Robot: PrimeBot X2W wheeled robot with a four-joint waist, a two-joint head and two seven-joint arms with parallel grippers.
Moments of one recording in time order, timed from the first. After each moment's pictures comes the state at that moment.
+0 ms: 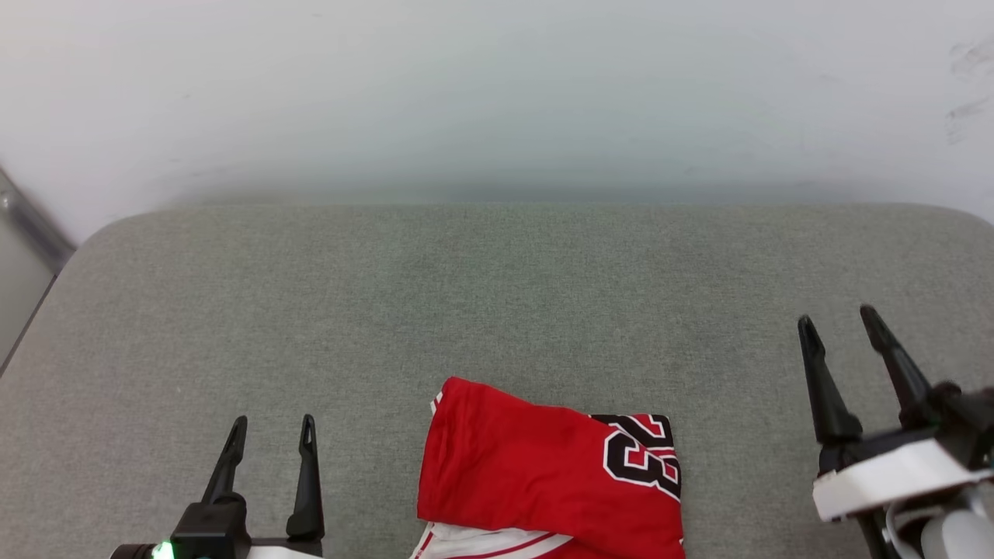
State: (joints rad) left arm 0.13 0.05 0.01 0.00 -0.03 0.01 -0.26; right arm -0.10 -0.23 0.05 0.12 0.25 0.13 -0.25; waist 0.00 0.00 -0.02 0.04
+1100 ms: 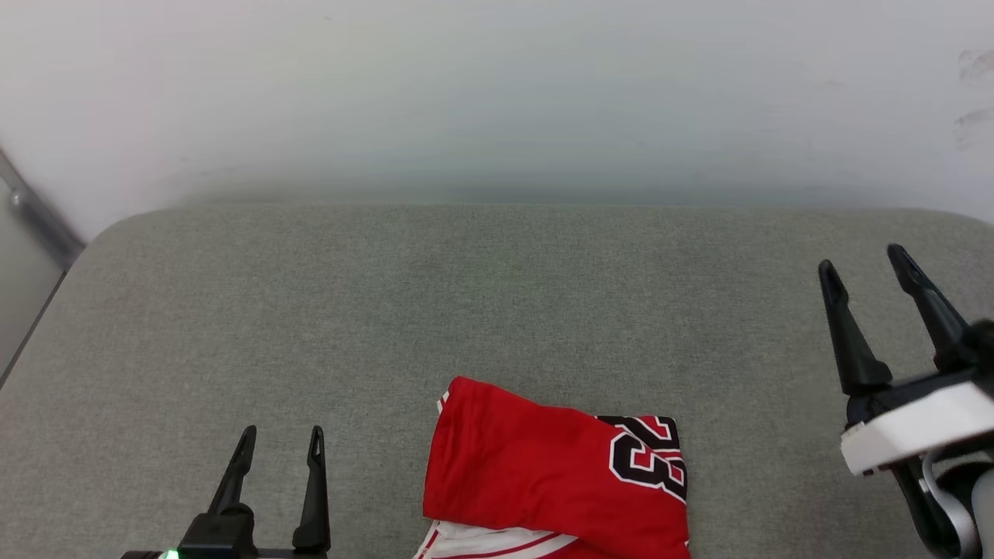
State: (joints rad) left arm 0.17 0.06 0.00 -0.02 -0.02 -0.01 -0.26; right arm -0.09 -0.24 -0.02 -0.09 0.22 0.13 -0.11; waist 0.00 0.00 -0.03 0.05
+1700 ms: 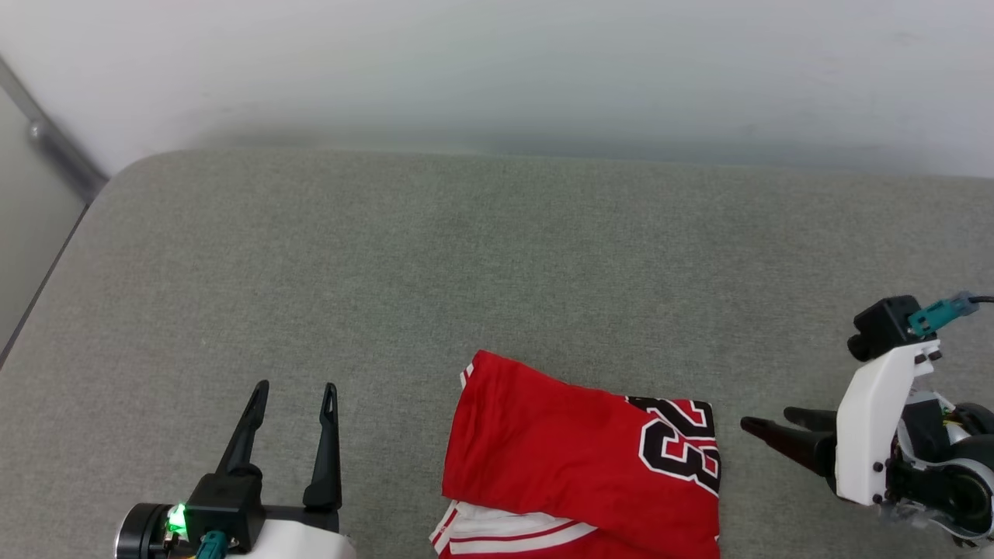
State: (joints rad) left arm 0.09 0.05 -0.02 -0.02 -0.02 -0.03 -0.26; right arm -0.26 -0.45 0.19 0.05 0.83 0.13 0.88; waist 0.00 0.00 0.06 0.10
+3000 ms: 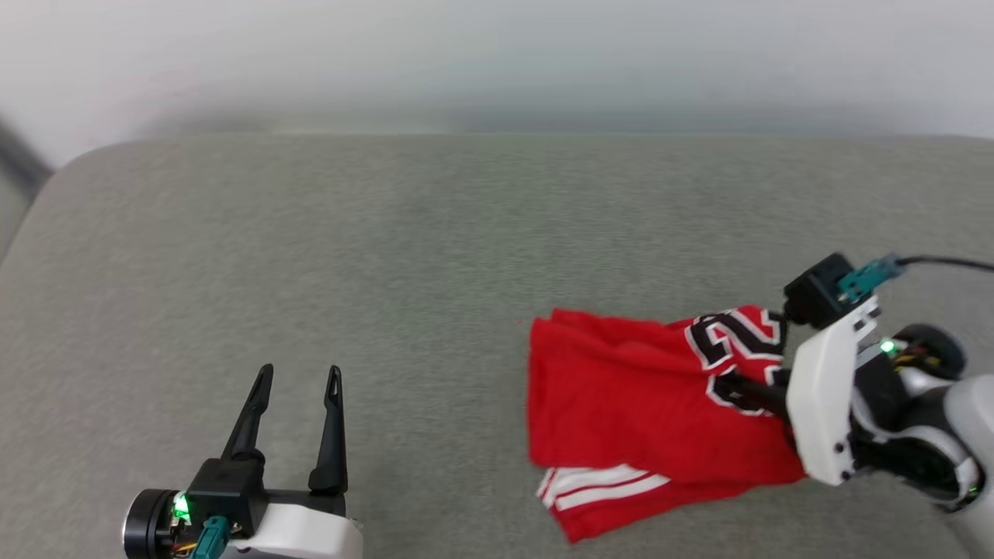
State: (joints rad) left arm 0.04 0.05 -0.04 0.00 -0.05 -0.01 -0.26; right arm -0.43 -0.57 0.53 0.04 0.86 0.13 0.74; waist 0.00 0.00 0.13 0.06
